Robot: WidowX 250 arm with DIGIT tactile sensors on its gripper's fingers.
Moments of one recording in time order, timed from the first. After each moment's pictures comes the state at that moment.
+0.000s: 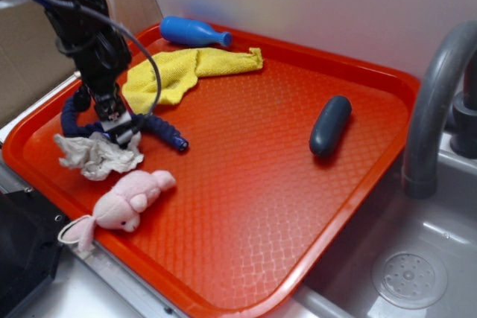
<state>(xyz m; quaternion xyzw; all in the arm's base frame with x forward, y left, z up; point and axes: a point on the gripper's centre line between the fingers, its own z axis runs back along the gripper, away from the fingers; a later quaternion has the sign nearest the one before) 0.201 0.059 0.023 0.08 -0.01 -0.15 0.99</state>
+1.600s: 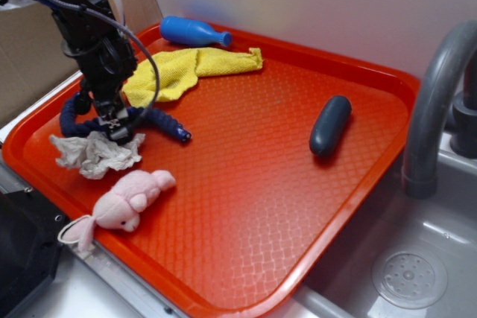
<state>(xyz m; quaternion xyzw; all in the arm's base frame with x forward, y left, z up) 0.198 0.052 0.031 0.09 0.00 -0.20 0.98</state>
